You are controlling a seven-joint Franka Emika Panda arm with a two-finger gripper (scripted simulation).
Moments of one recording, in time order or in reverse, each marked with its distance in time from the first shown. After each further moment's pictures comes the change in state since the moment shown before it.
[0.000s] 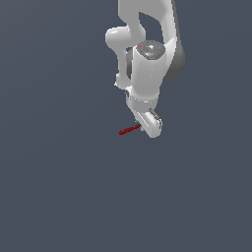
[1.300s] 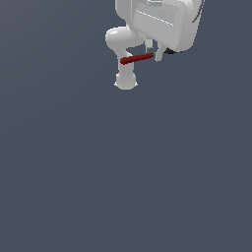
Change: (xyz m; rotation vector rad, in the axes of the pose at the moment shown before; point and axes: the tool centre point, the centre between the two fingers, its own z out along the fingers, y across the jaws) arm -0.028 0.025 -0.259 0.001 0.002 -0.004
